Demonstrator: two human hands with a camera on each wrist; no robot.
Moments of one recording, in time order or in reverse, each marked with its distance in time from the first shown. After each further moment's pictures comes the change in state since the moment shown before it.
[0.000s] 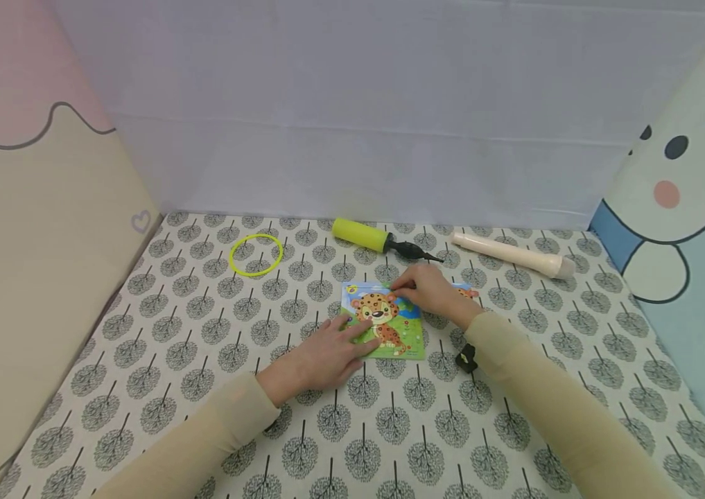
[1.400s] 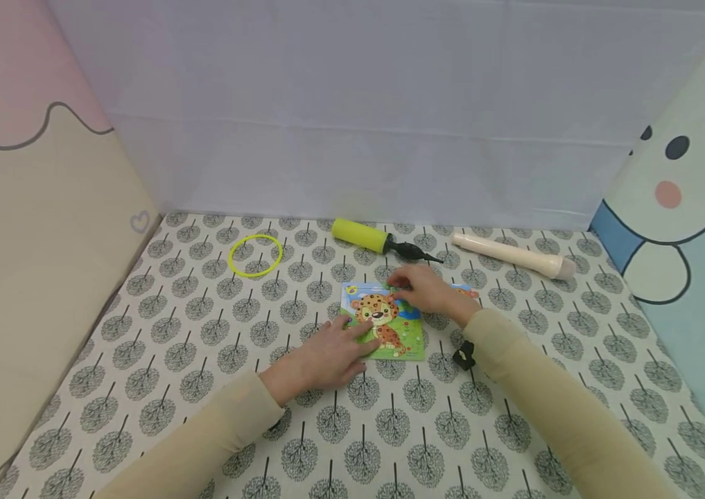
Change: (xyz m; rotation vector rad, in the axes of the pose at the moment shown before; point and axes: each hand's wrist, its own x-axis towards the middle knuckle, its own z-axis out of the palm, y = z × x) left_hand 0.006 0.002 -0.004 0.006 -0.006 -0.002; right_hand 0.007 -0.005 -0.003 0.062 -0.135 0.091
